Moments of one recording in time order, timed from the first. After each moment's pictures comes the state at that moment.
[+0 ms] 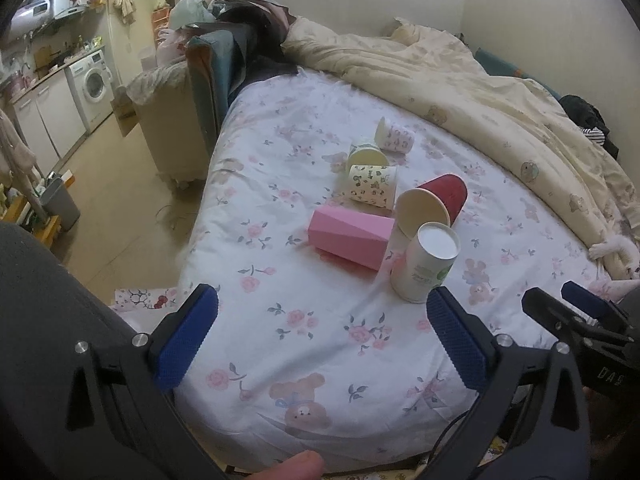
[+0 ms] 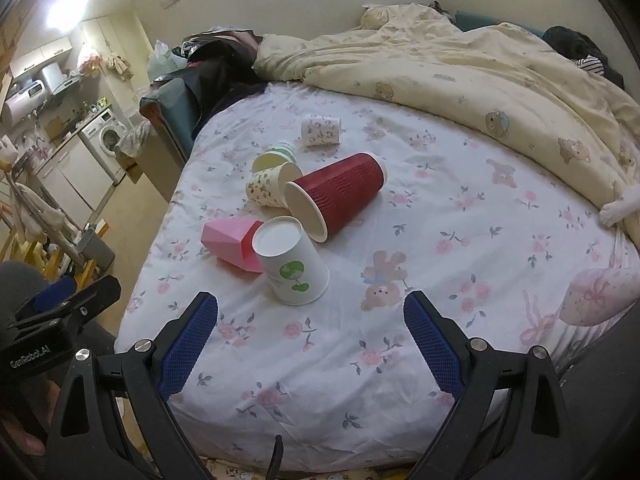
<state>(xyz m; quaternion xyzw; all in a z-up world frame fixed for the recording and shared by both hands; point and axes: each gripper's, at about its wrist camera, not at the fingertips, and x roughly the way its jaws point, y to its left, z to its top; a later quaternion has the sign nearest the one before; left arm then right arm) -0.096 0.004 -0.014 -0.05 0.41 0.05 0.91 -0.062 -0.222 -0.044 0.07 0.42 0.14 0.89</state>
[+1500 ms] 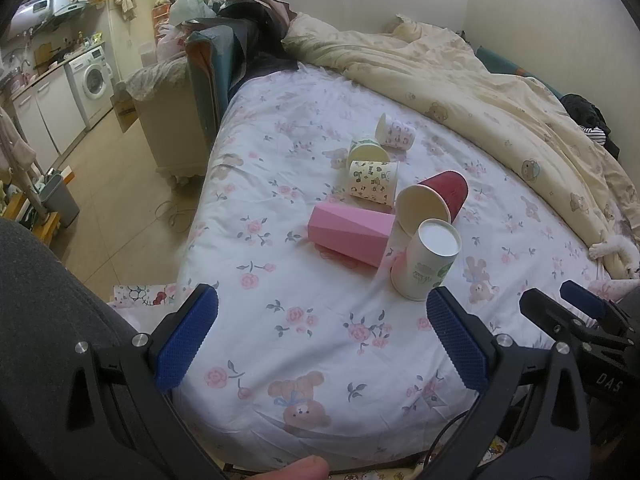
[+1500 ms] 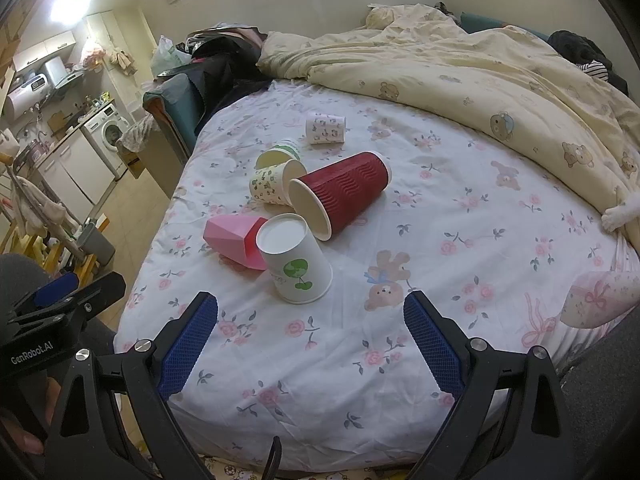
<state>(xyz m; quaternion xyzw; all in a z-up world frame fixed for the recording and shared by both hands) -0.095 0.004 -0.014 -0.05 0.42 0.05 0.91 -0.063 -0.218 -0.044 0.07 0.42 0.15 0.89</state>
